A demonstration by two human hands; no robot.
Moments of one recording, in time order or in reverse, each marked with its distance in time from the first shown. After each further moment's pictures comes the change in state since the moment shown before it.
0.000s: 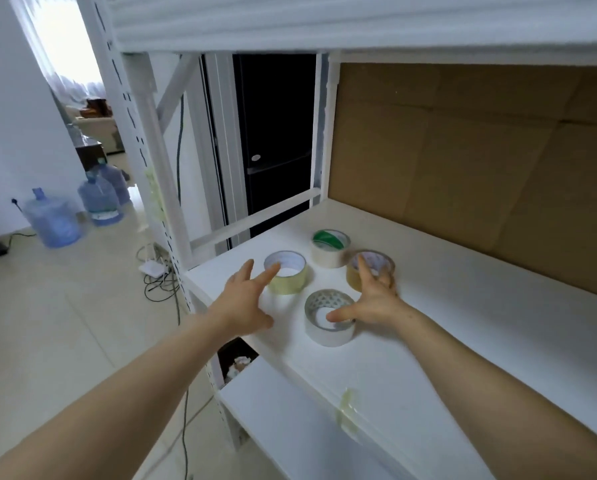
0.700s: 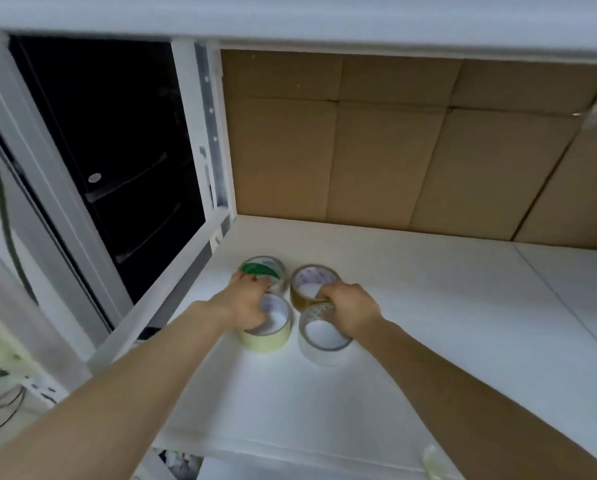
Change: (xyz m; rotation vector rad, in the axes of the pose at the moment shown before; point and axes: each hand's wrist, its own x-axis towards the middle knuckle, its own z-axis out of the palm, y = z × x) left_hand 0.209 0.002 -0.014 0.374 -0.324 0.561; right_hand 0.074 -0.041 0.017 -0.345 0.272 0.284
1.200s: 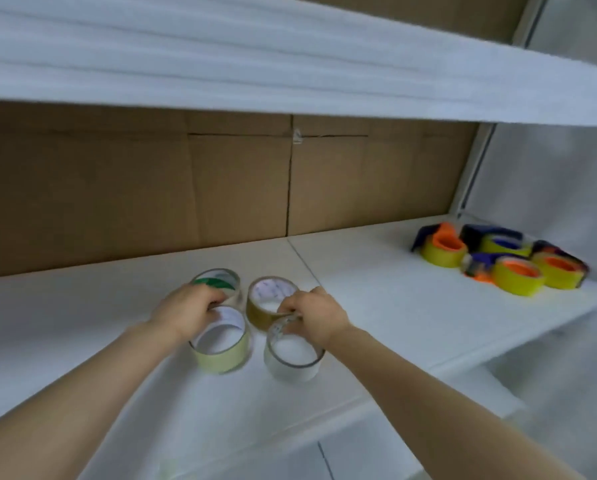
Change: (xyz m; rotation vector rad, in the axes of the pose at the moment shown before) left_hand 0.011 0.272 0.010 0.027 0.272 0.500; right_hand -0.191 0.218 -0.064 0.050 0.185 0.302
